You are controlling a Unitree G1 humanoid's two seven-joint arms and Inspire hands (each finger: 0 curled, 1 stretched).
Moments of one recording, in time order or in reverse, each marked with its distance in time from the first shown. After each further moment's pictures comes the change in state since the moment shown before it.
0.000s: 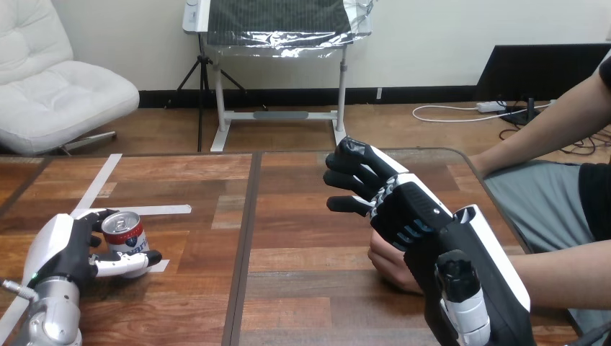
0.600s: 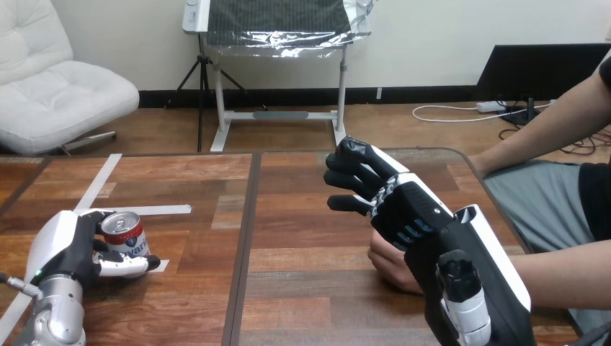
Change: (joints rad) left arm -0.004 -0.002 -0.024 0.000 0.019 0.001 0.034; right arm 0.000 0.000 0.000 -0.001 0.002 0.000 0.000
